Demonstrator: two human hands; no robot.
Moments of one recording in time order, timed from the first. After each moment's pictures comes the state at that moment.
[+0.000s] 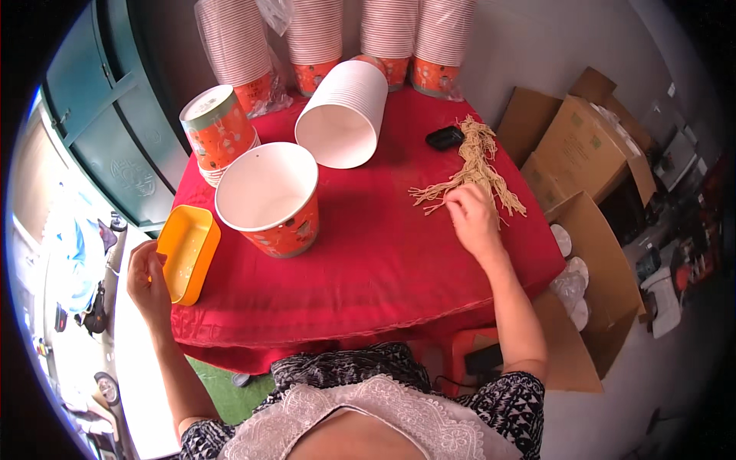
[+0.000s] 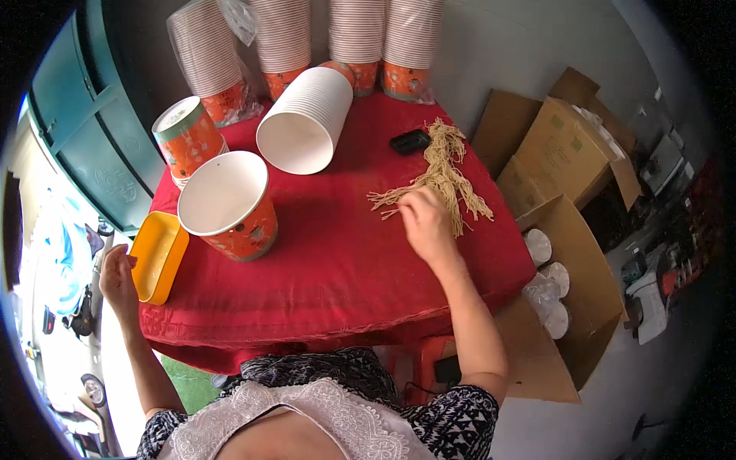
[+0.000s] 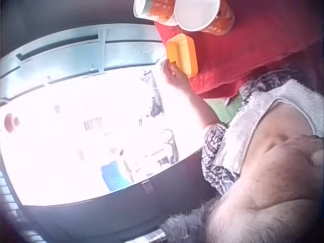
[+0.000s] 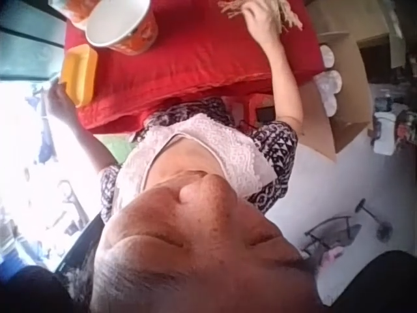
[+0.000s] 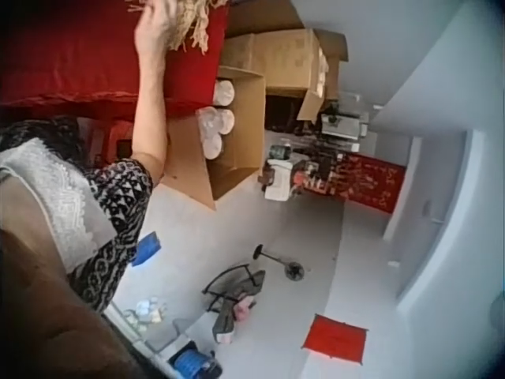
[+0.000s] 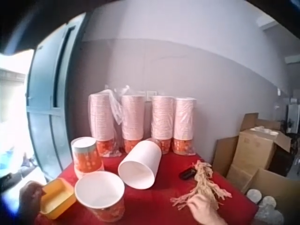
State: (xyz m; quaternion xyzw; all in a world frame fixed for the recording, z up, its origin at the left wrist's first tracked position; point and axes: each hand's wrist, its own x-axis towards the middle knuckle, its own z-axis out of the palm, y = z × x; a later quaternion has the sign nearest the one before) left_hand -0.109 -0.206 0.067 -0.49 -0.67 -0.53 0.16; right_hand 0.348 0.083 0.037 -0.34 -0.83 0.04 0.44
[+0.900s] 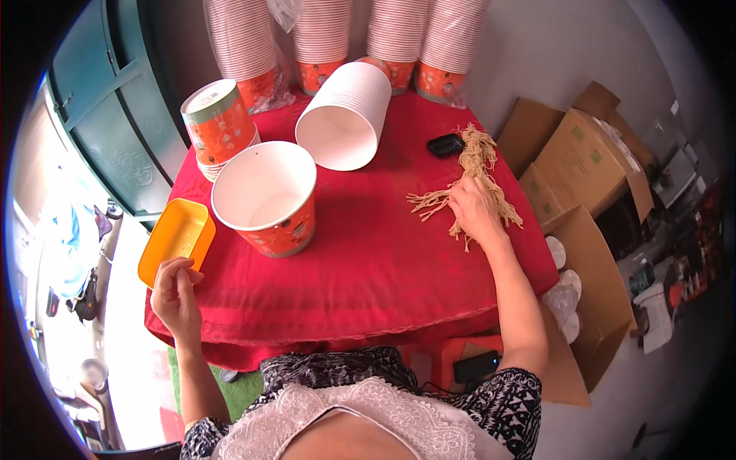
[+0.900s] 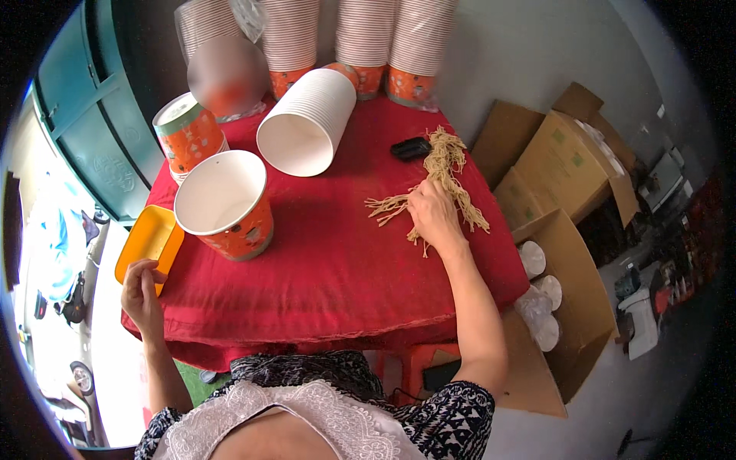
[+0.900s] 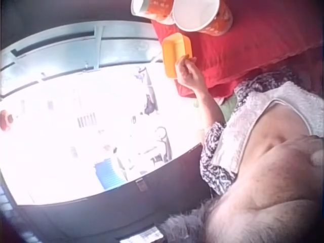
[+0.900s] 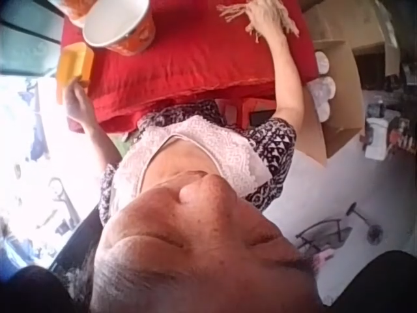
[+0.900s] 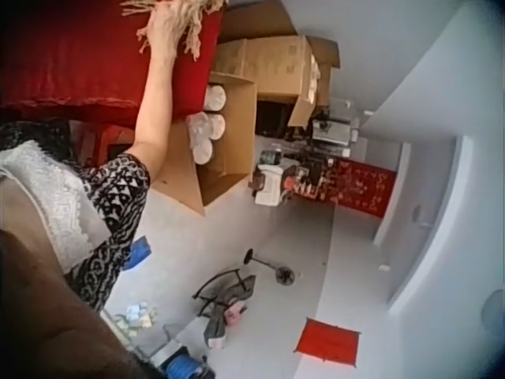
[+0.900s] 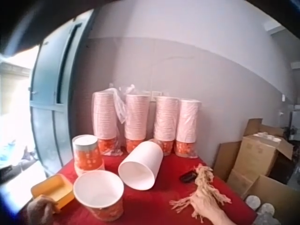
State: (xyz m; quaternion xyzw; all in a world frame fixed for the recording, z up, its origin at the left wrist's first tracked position) left_hand -0.029 -0.196 0.050 -0.49 -0.62 -0.61 0.09; right_hand 0.366 0.139 0.033 -0.33 -0.90 -0.09 0.29
